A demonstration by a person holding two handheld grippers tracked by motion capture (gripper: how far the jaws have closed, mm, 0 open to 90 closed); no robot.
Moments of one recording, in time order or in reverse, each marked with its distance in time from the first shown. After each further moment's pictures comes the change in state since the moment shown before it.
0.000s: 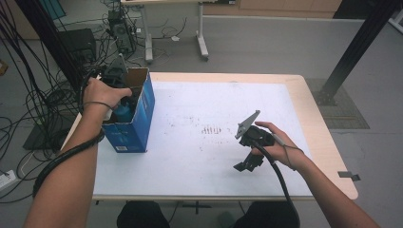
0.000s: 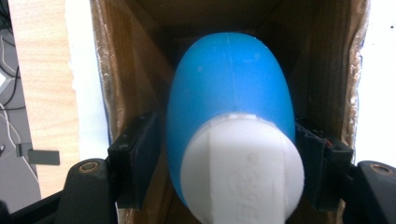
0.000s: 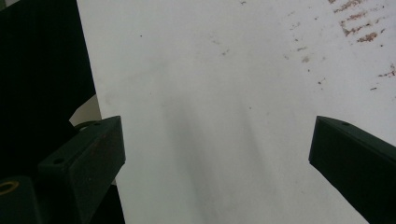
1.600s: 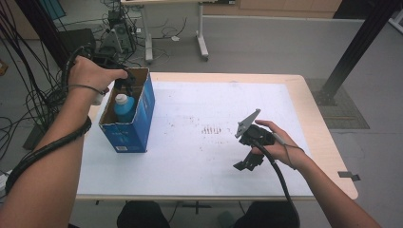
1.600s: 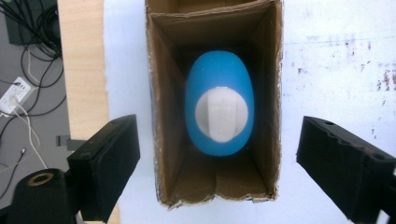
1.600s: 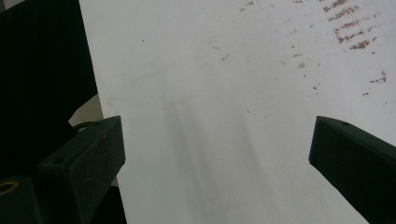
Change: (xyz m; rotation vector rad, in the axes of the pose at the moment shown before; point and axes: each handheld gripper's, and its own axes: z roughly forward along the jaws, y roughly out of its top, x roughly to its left) left arm -0.006 -0.005 -0.076 -0.055 0.028 0.015; right arm 0.002 0.004 -0.005 -0.002 -0.008 -0.008
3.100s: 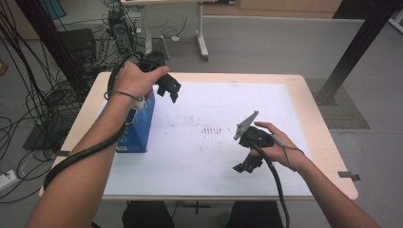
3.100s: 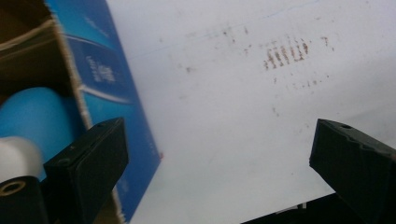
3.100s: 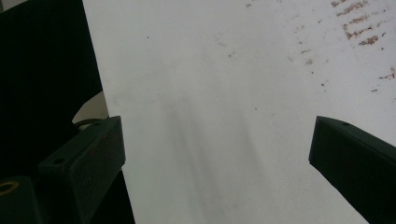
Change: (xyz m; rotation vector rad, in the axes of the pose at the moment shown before) left arm -0.110 0.000 0.015 -0.006 -0.186 0.230; right arm 0.008 0.002 0.001 0.019 -0.005 0.003
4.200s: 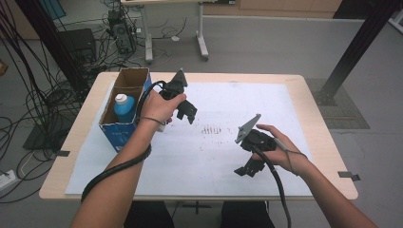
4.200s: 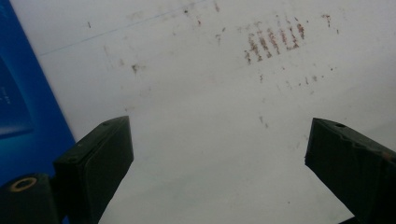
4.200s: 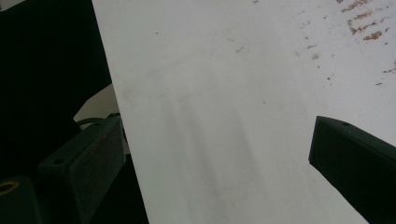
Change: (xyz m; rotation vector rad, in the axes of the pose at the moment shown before) left arm -0.019 -0.006 0.096 0.033 -0.068 0.023; right arm 0.010 -0.004 -0.005 0.000 -0.015 0.004
